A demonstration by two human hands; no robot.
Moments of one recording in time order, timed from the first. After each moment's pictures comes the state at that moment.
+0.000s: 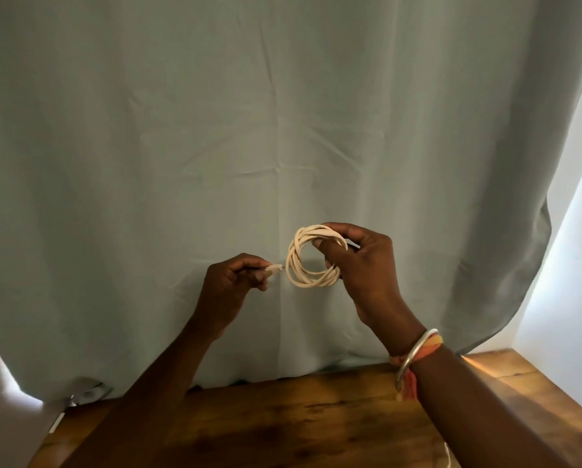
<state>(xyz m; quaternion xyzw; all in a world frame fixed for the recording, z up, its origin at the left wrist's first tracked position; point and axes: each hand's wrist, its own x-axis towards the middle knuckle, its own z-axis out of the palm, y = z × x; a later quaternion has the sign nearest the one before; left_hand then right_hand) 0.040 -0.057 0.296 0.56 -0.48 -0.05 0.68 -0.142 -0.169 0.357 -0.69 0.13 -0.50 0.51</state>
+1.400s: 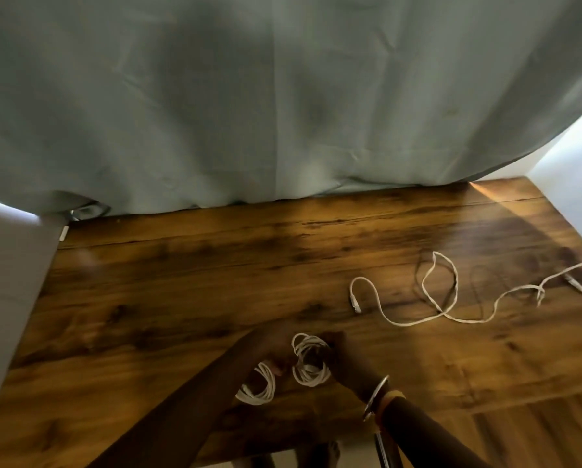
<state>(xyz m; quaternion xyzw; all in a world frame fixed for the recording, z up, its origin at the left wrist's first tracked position) -0.112 0.013 -0.002 0.75 -0.28 -0.59 0.13 -0.266 -0.080 -0.048 -0.82 0.33 0.02 0.47</state>
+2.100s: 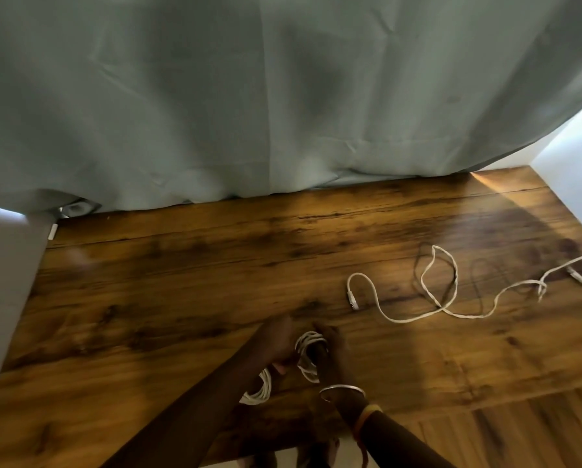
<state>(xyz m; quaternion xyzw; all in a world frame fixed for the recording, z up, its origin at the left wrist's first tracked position) -0.120 -0.002 -0.018 0.81 -0.33 -0.48 0.05 -0.258 -0.050 -0.068 -0.70 0.48 -0.11 0.52</state>
